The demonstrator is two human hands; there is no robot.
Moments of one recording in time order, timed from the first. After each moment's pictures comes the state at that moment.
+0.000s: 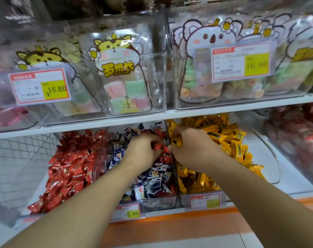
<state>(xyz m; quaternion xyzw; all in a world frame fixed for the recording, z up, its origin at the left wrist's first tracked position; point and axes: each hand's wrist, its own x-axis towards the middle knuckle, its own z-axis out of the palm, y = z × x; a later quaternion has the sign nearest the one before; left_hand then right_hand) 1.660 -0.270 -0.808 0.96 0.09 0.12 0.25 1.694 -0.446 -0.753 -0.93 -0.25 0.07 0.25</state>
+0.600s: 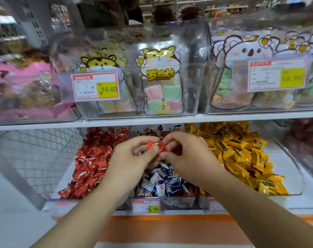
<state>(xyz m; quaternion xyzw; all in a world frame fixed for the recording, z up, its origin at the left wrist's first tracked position) 1.553 -0.264 -0.759 0.70 0.19 0.19 0.66 1.650 -0.407 -0.753 -0.85 -0.35 0.05 0.39</state>
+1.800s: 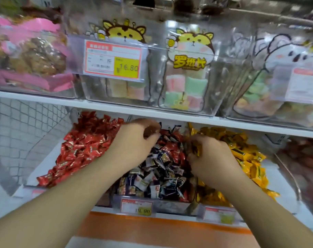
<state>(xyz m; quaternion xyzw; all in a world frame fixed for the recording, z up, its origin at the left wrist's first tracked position) 1.598 -0.222 -0.771 0.91 0.14 0.22 0.31 1.672 -0.424 -0.751 -0.94 -0.28 0.01 0.20</state>
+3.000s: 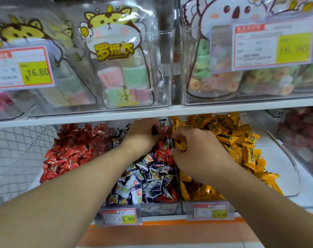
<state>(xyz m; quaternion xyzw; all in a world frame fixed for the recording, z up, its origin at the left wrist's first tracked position) 1.701 -0.249 -0.806 0.96 0.12 0.12 0.22 1.698 -0.448 -0.771 -0.90 -0.30 0.03 0.30</state>
